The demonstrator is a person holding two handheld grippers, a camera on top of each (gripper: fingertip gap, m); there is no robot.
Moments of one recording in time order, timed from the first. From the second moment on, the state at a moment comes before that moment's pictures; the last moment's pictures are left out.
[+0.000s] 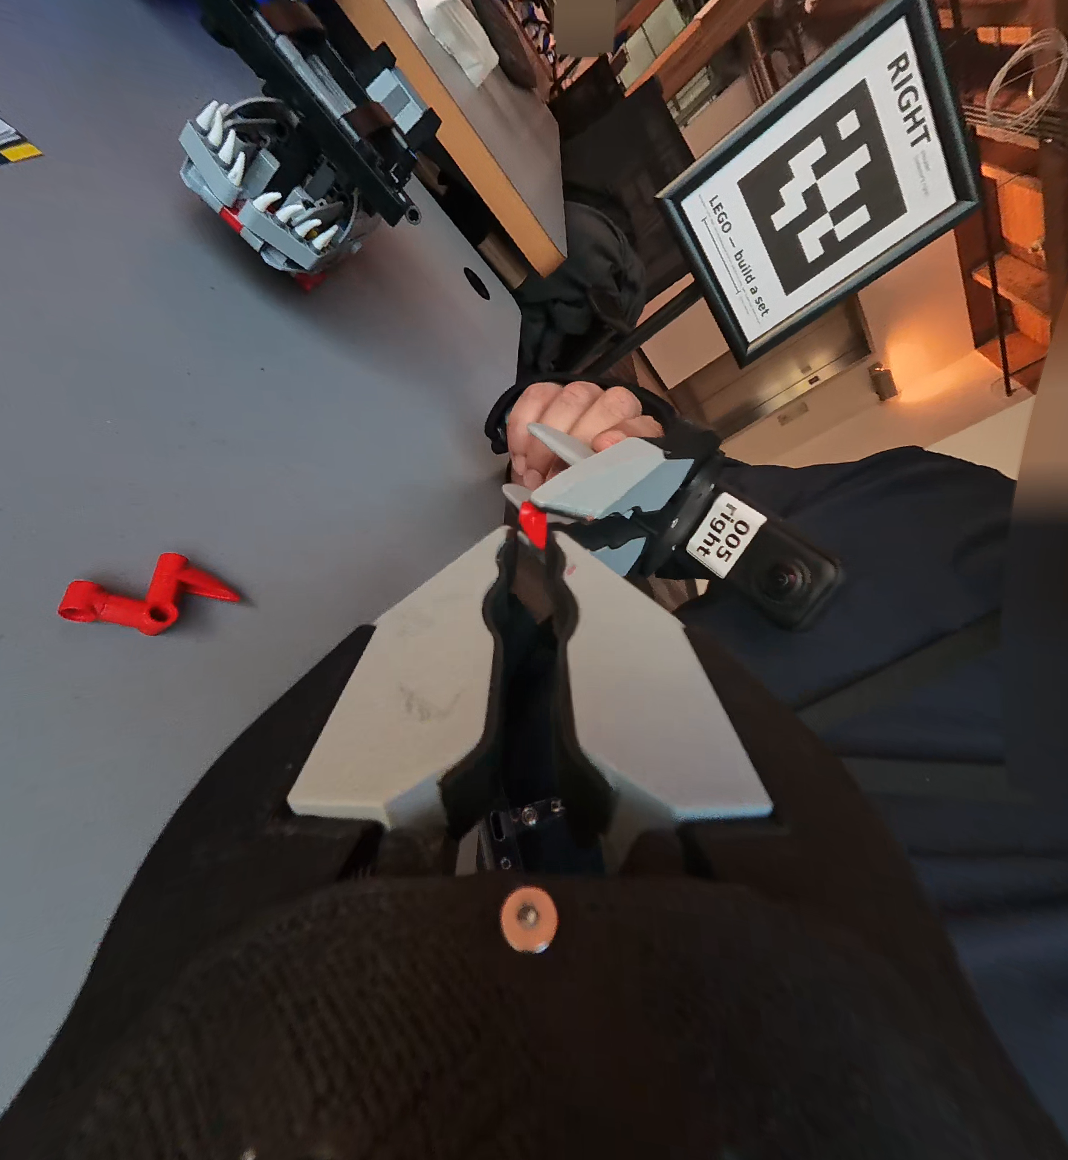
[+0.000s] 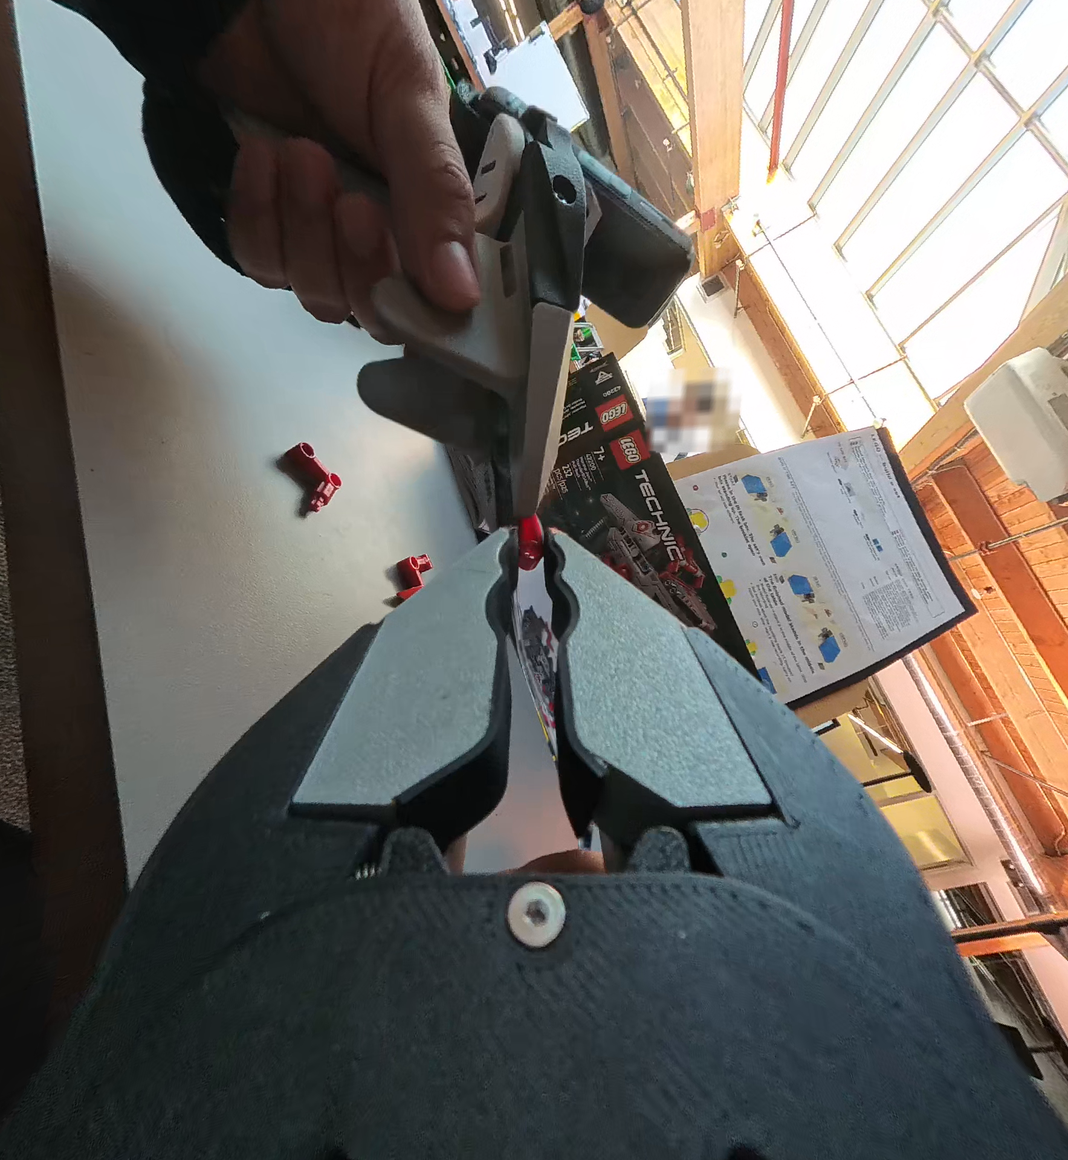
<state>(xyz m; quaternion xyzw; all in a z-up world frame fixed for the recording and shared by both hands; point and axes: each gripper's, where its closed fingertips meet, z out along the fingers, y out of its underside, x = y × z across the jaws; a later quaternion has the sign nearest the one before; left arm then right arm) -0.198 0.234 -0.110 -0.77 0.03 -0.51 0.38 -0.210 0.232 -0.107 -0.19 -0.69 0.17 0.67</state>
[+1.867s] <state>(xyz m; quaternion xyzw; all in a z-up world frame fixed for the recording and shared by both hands) -0.263 0.201 -0.183 -0.87 0.34 -0.22 0.26 -0.200 0.210 -0.160 -0.52 -0.67 0.51 0.11</state>
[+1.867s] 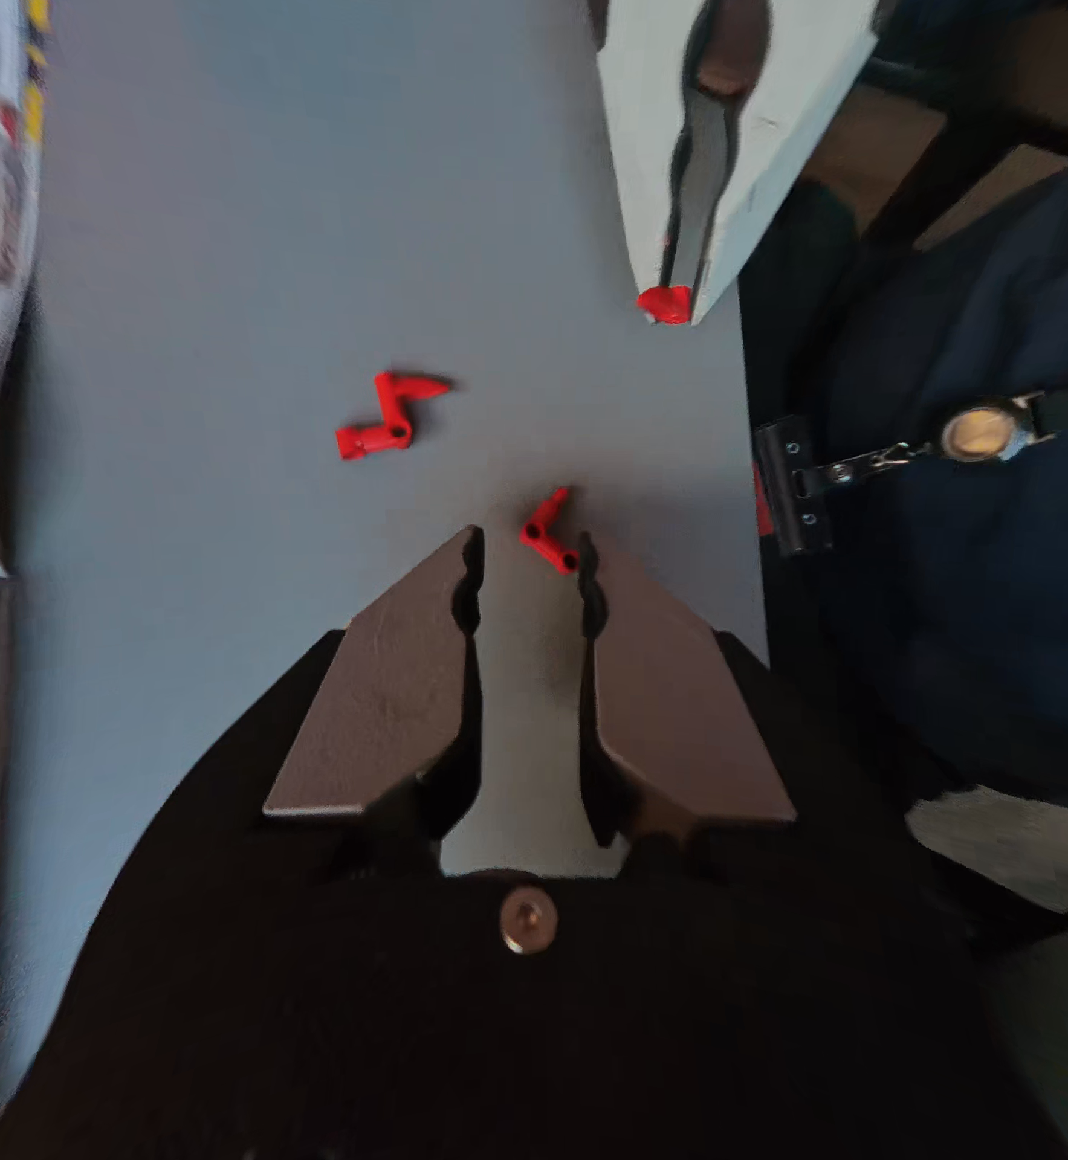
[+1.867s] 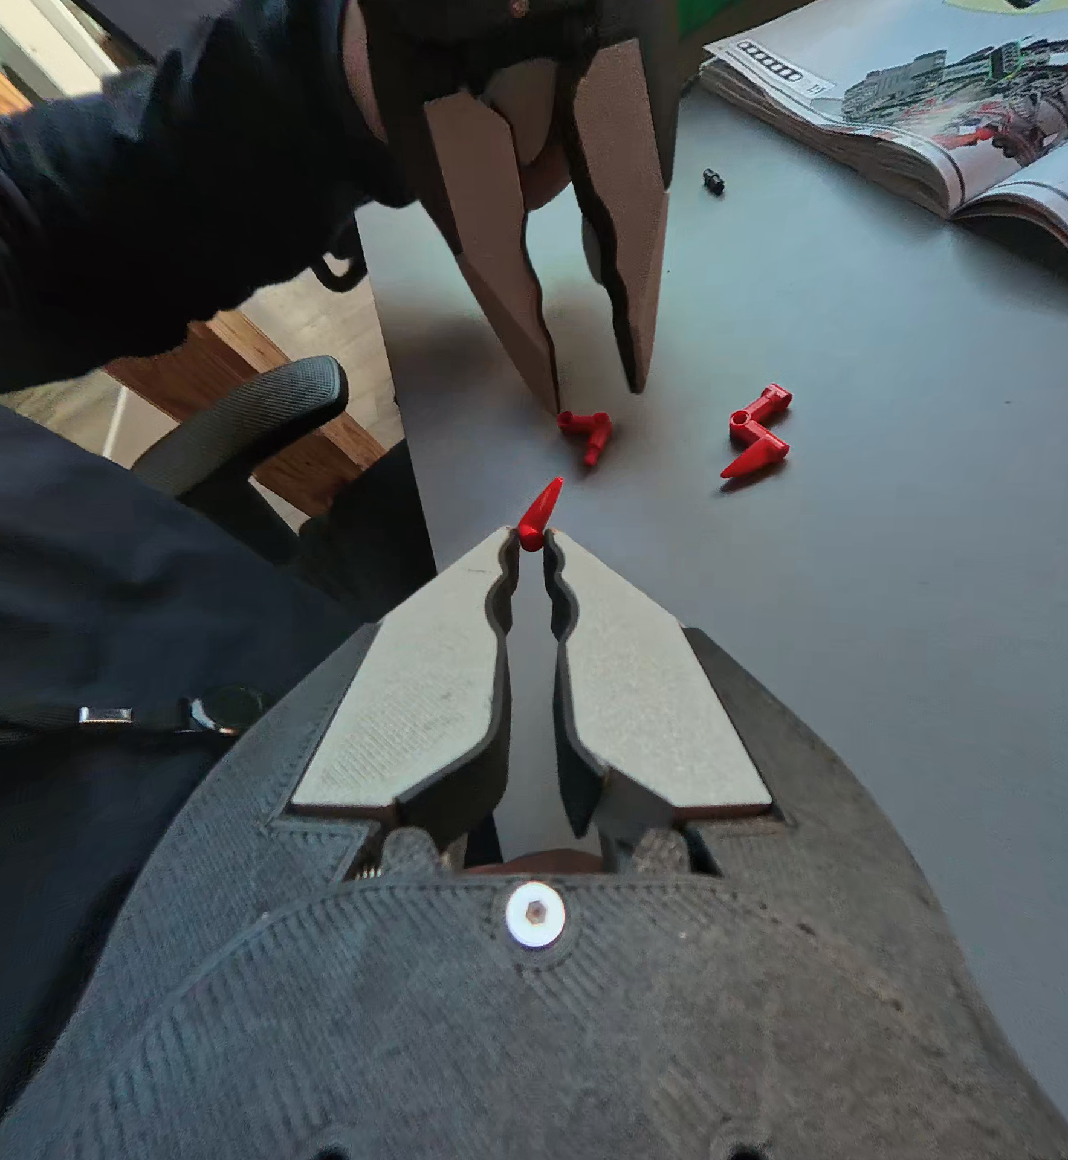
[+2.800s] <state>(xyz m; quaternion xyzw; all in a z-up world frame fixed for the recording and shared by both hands) -0.218 0.190 -0.104 -0.76 0.18 -0.24 0.57 -0.212 0.202 -0.099 -0.42 -0.60 0.65 0.19</state>
